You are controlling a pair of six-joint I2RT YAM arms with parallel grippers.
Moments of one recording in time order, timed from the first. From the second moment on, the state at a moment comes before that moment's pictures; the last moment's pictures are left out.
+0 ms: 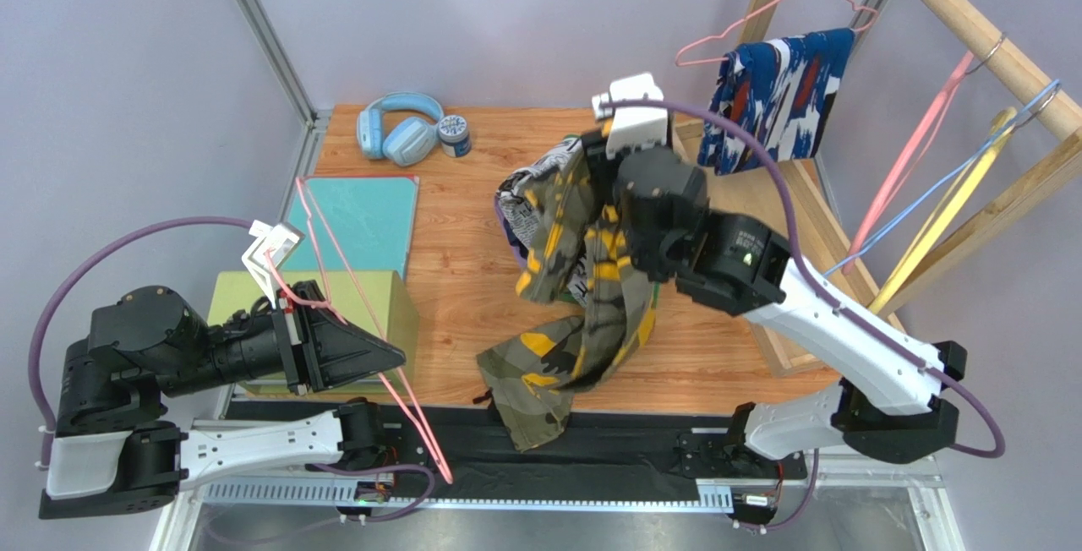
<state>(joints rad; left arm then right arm) -1.25 0.54 1.44 -1.00 0.02 -0.93 1.13 1.31 1.67 -0.59 0.98 -0.02</state>
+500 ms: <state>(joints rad) -1.25 0.54 1.45 -1.01 0.02 -0.93 0.74 1.53 1.77 -0.30 0.74 -0.21</state>
